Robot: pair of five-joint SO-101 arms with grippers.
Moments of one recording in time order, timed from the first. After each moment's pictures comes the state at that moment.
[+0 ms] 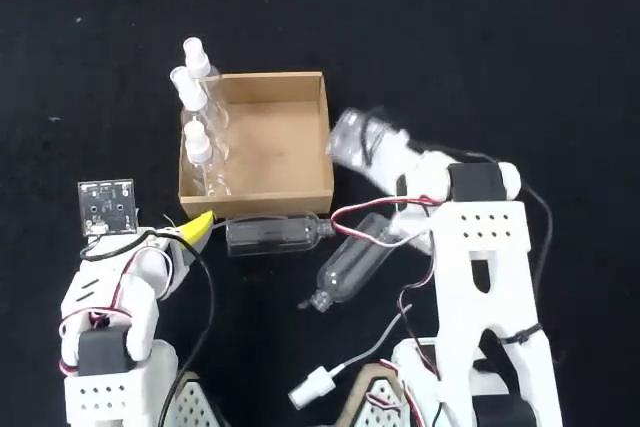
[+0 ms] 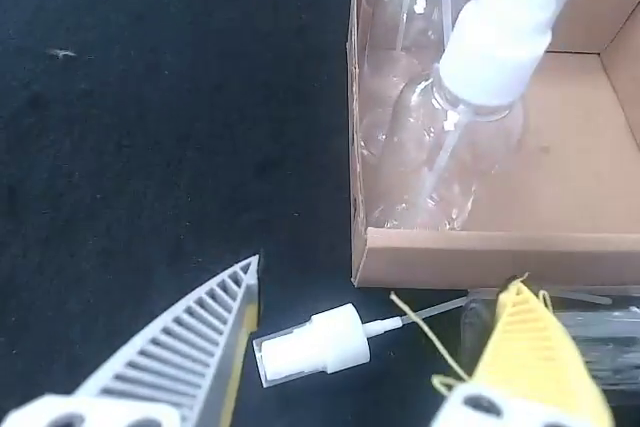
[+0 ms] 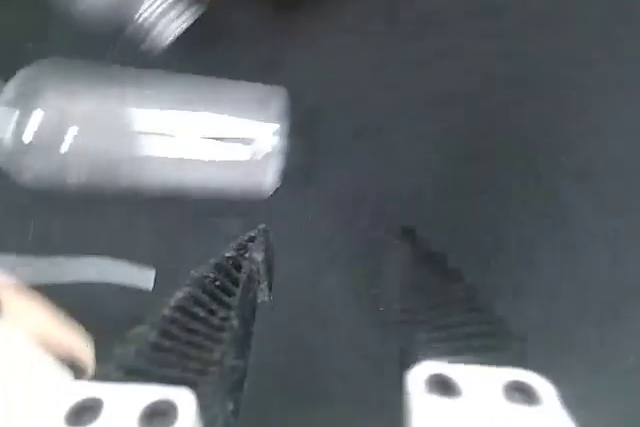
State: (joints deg) left arm -10.7 -103.7 86.5 57.9 -3.2; right arm -1.6 -32.8 35.0 83.3 63.3
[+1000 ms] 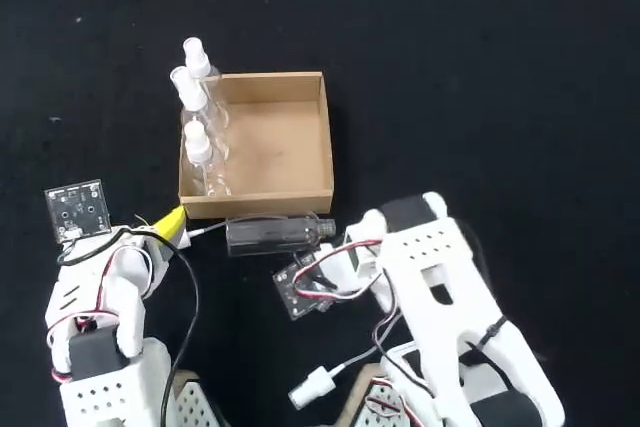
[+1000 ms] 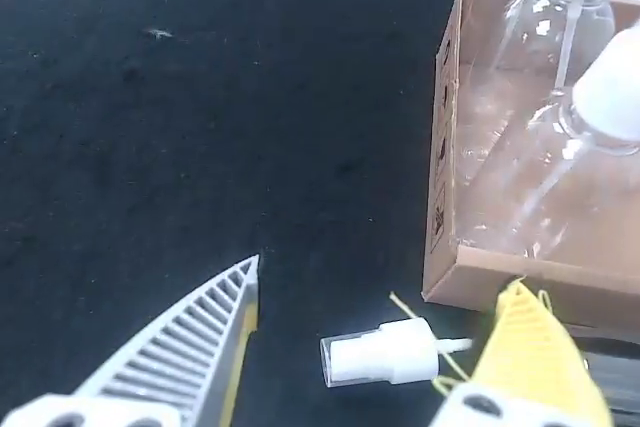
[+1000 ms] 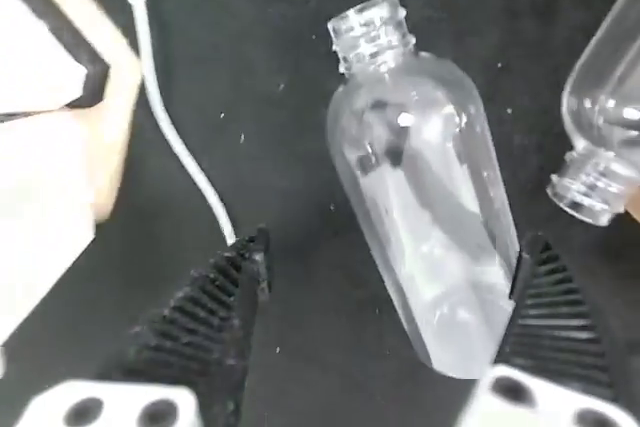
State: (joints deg) left arm -19.7 -103.7 86.5 57.9 -3.2; right arm -17.4 -32.8 55.7 77.8 97.7
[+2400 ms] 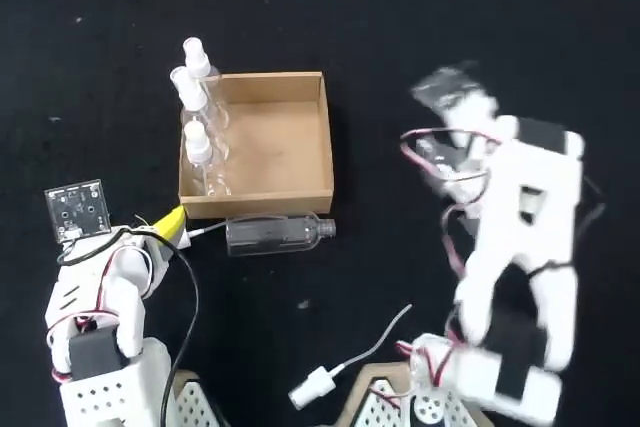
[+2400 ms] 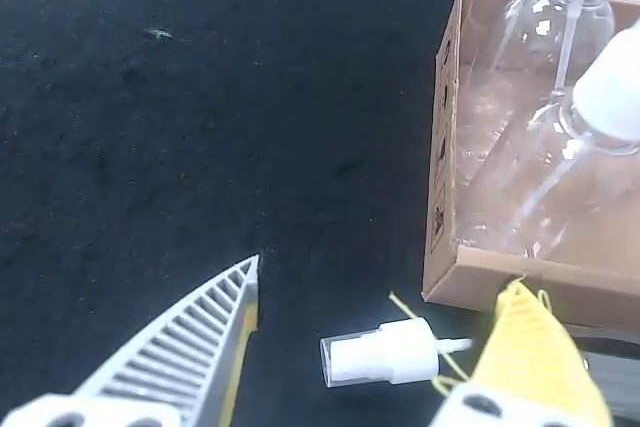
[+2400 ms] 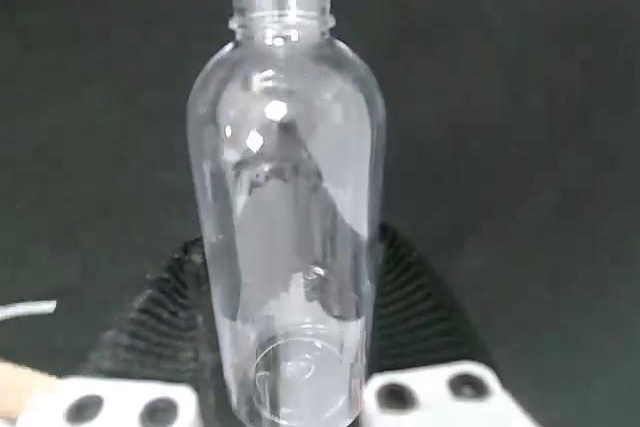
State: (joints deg) left arm -19.7 -103.7 86.5 57.9 -3.2; right arm 20.7 -6.0 22.0 74.4 48.3
